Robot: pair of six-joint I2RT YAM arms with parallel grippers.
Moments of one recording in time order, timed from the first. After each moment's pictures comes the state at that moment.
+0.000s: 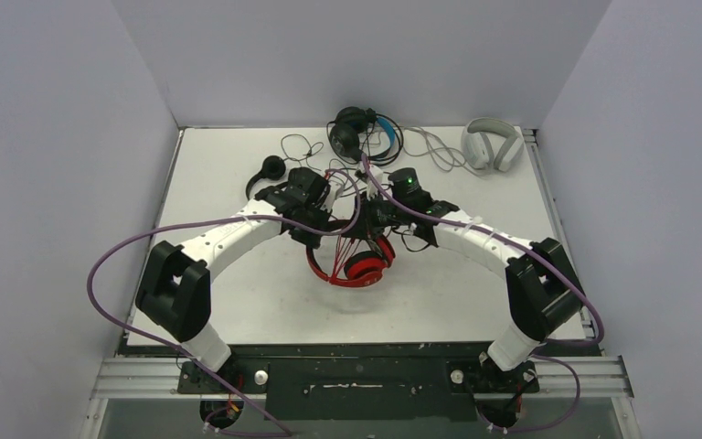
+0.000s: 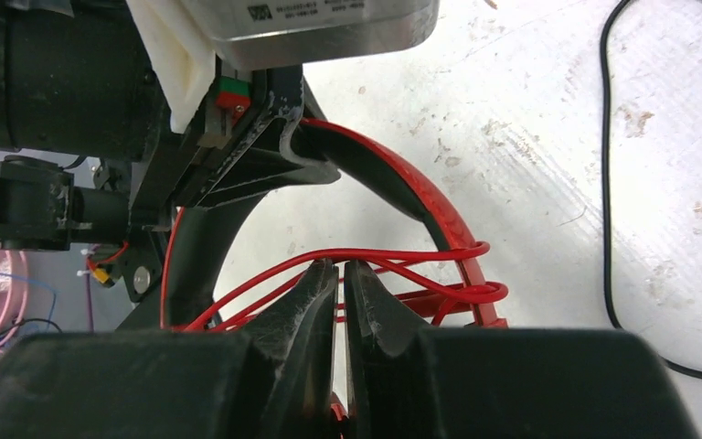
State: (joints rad) left arm -0.61 1.64 1.26 -0.74 0.00 -0.13; right arm 0.60 1.63 1.10 -0.07 -0.63 0.26
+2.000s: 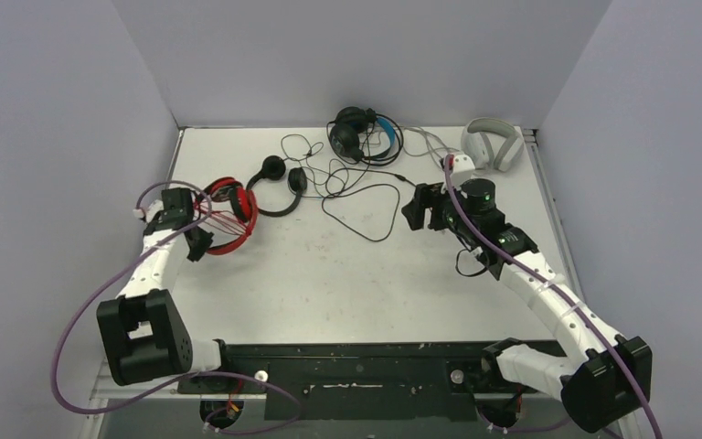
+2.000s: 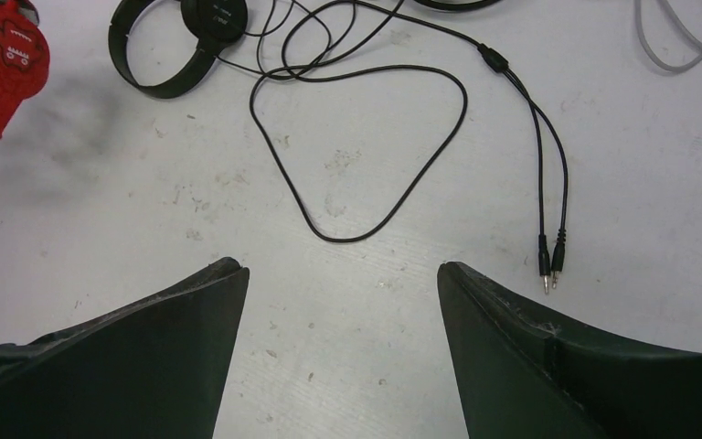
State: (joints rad) left arm 0.13 1.34 0.90 -0.61 -0.25 -0.76; right arm 0.40 1.11 0.90 -0.21 -0.13 0.22
